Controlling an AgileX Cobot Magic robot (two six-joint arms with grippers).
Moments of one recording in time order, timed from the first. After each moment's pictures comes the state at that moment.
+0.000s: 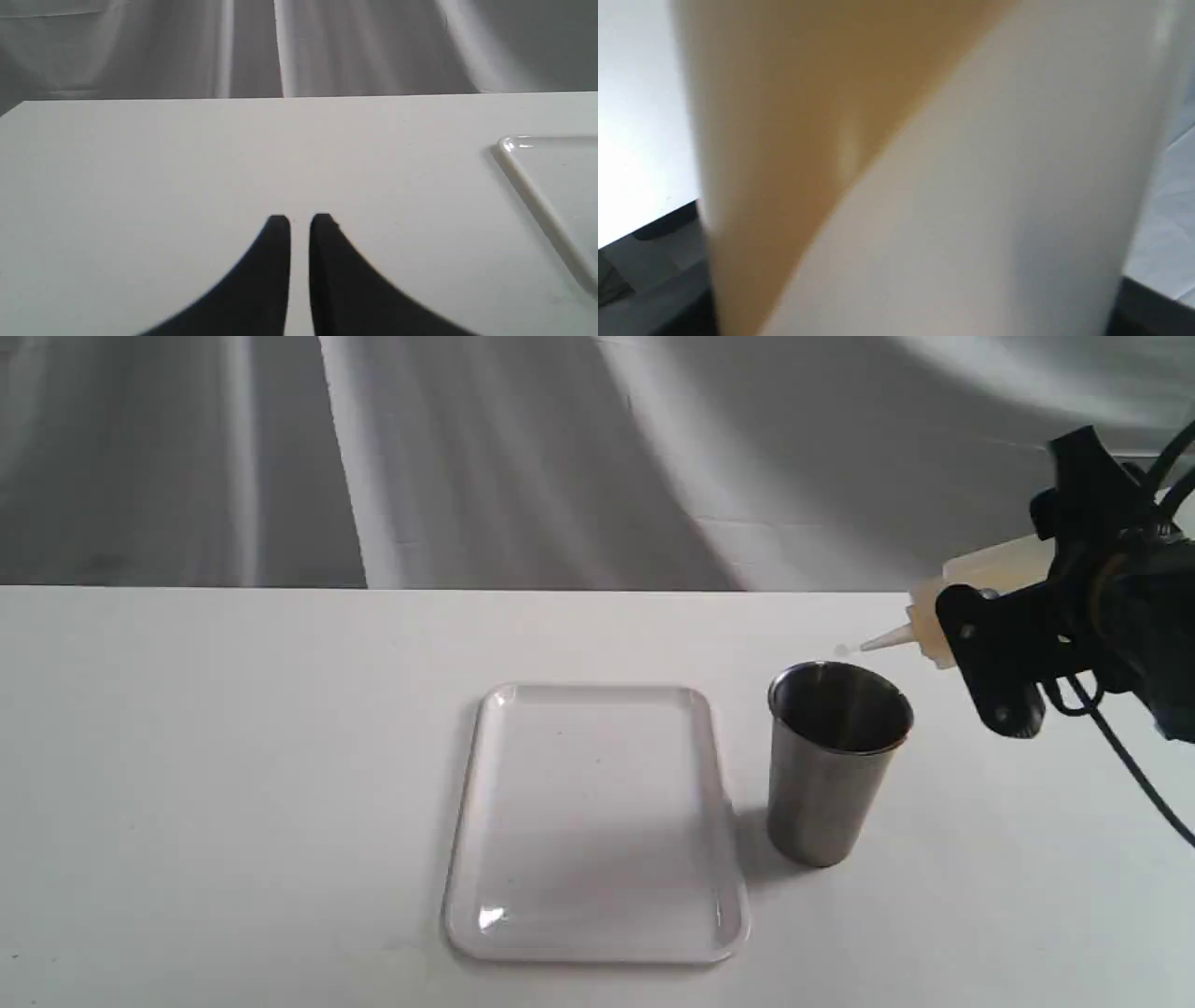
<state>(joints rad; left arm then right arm) 0.06 0.00 0.00 -0.02 0.29 0.04 0.12 1.62 -0.94 -1.73 0.61 -0.11</state>
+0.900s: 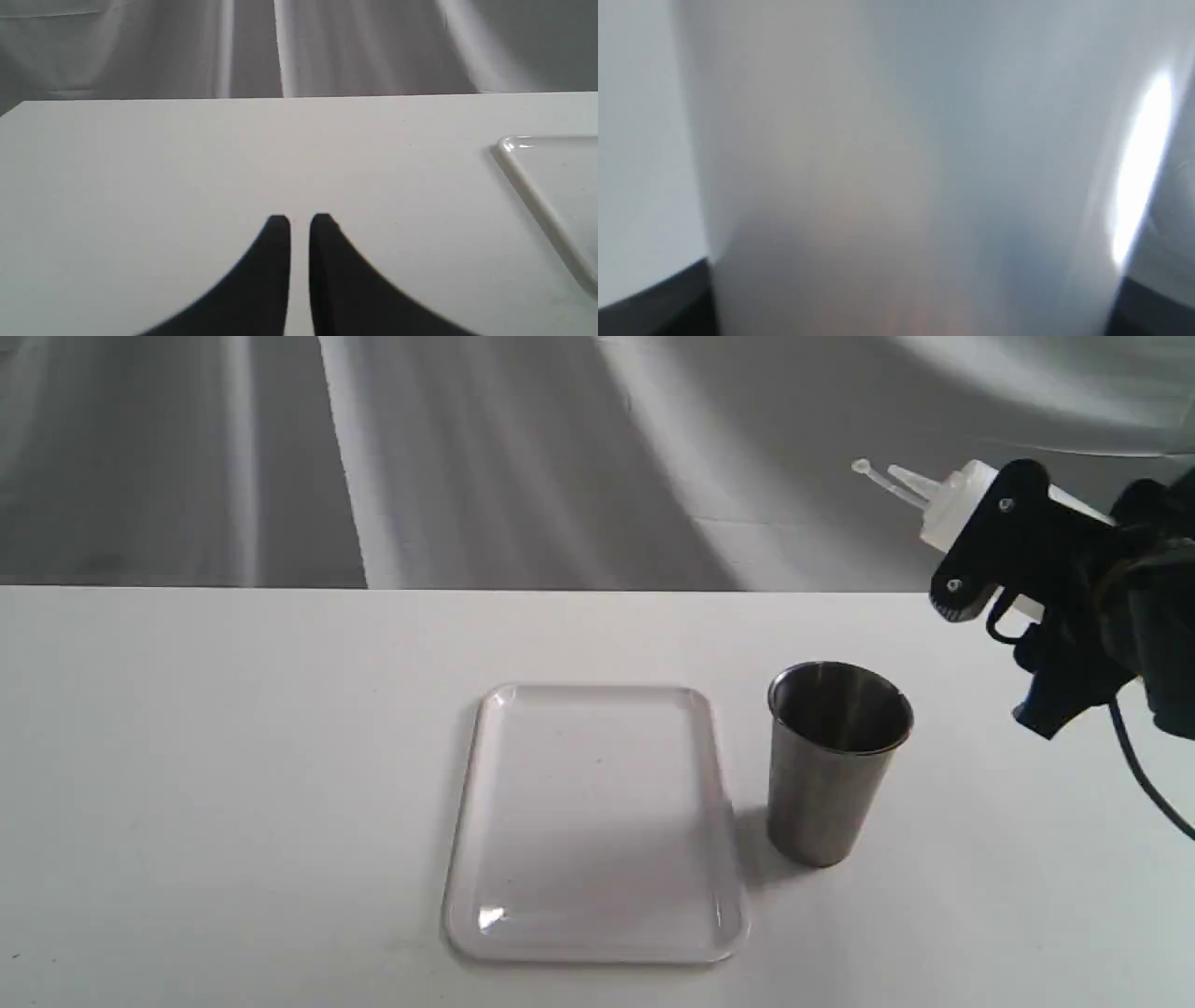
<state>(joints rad) 0.06 0.00 0.00 -0.02 0.29 0.04 0.12 1.62 -0.94 -1.64 0.59 0.78</state>
